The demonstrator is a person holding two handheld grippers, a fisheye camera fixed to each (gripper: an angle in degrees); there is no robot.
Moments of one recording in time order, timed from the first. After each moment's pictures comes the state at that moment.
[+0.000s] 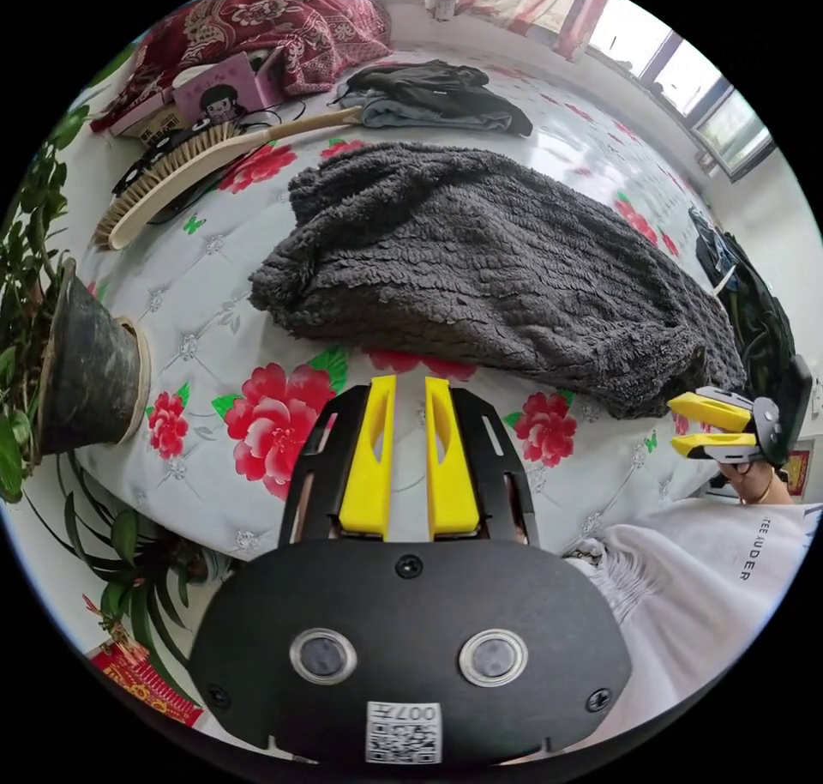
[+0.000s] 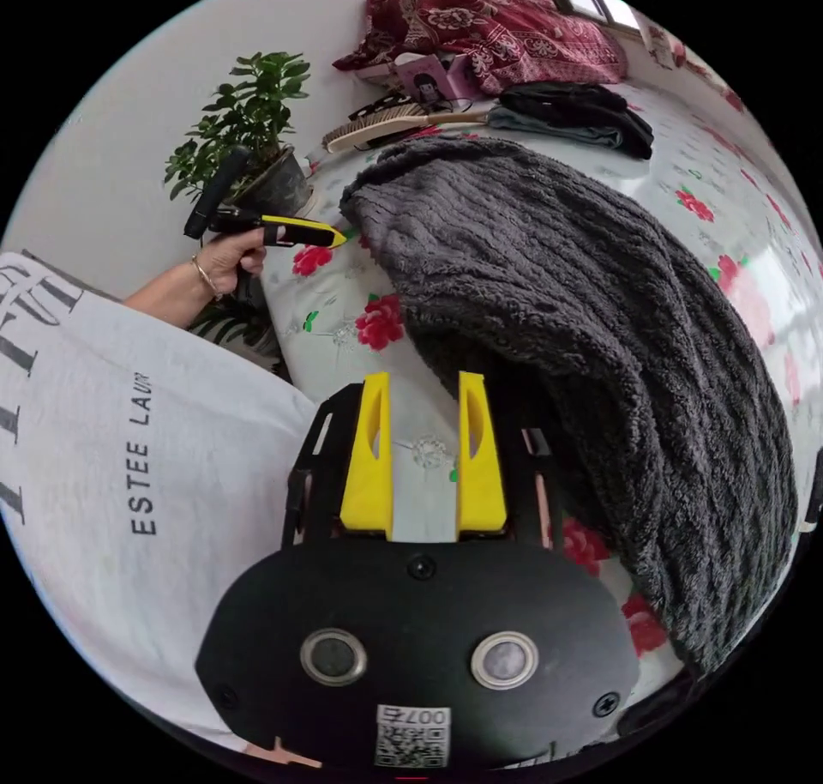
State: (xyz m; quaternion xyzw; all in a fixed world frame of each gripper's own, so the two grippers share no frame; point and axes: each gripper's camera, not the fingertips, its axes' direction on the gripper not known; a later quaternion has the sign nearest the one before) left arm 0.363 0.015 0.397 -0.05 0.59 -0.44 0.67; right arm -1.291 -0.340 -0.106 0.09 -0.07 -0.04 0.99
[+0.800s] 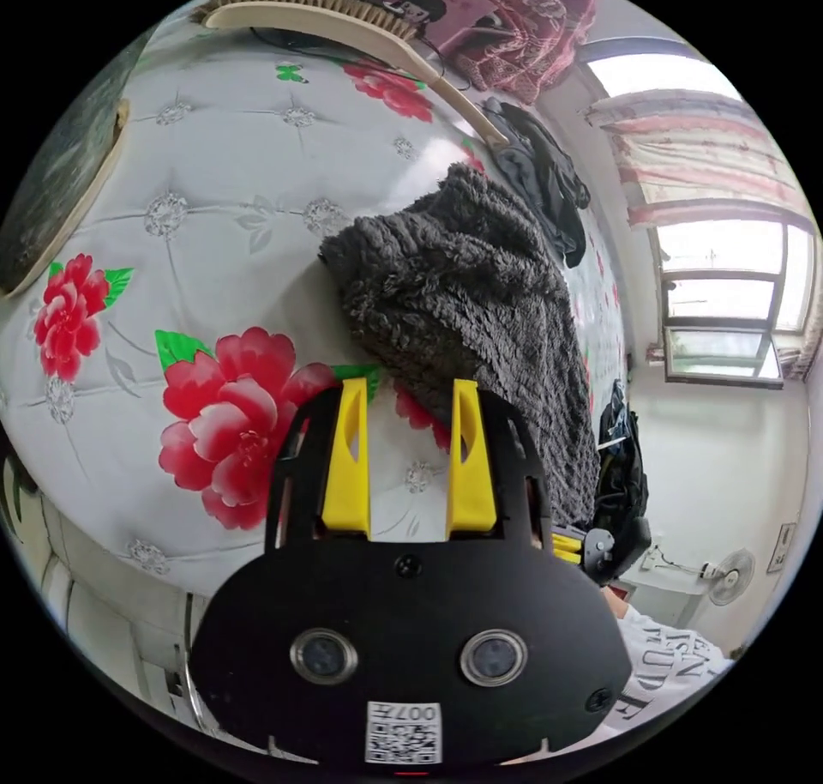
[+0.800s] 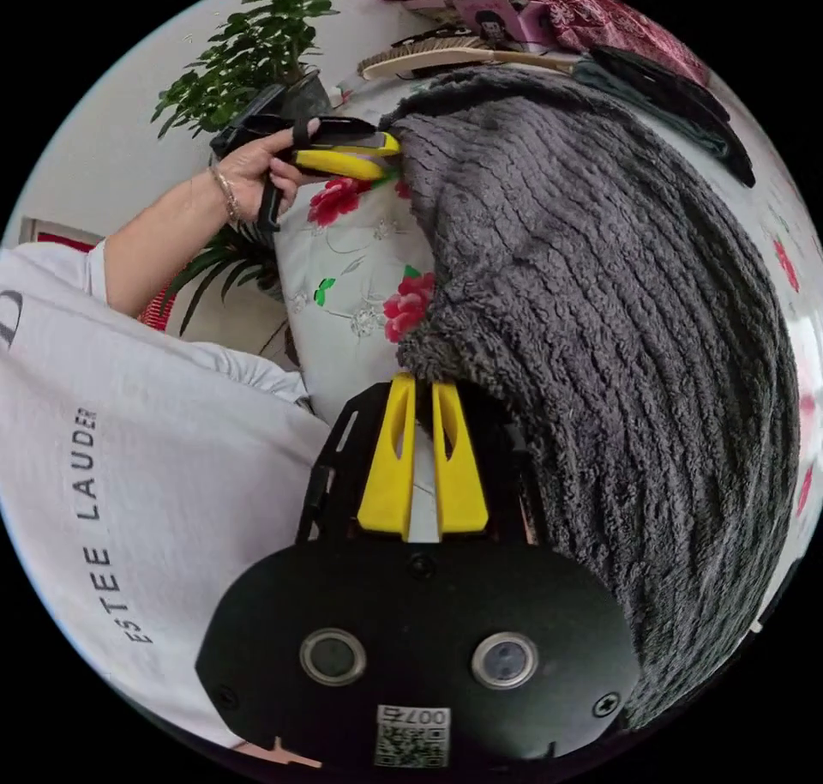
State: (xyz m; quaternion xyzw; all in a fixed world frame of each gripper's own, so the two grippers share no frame) left arm 0.417 0.099 0.515 -0.08 0.70 -0.61 0.37; right arm -1.317 -0.405 -0.020 -0.01 -0.08 -0.12 0.99
